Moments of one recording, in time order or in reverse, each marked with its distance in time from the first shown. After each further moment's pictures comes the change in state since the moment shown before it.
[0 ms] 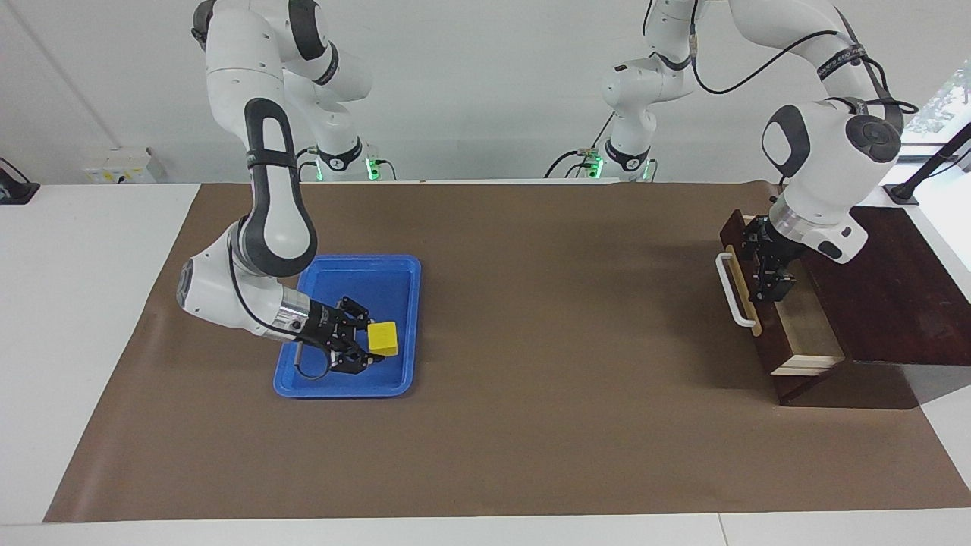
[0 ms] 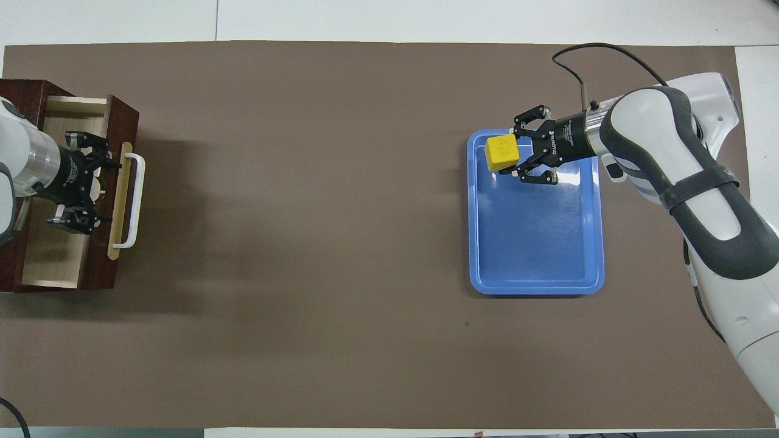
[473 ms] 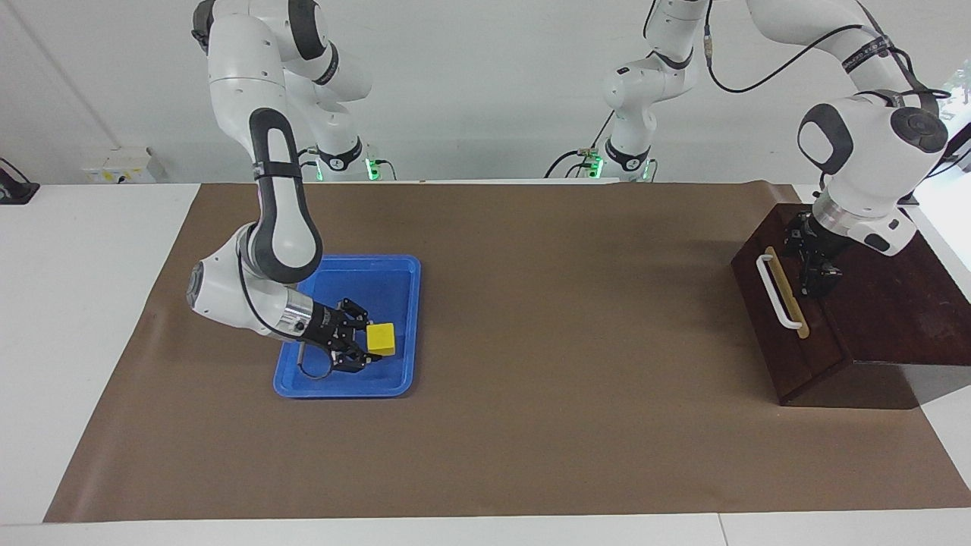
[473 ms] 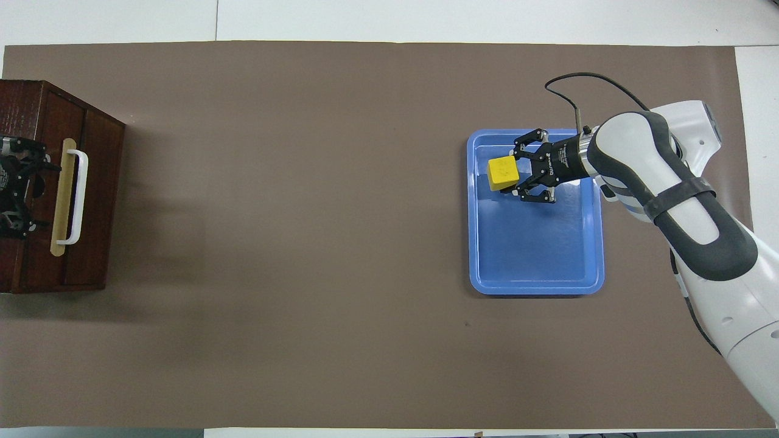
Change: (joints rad) left arm 0.109 -0.001 -0.006 0.000 0.034 0.032 0.102; right arm 0.002 -0.002 -0.002 -0.079 -0.002 0.080 -0.018
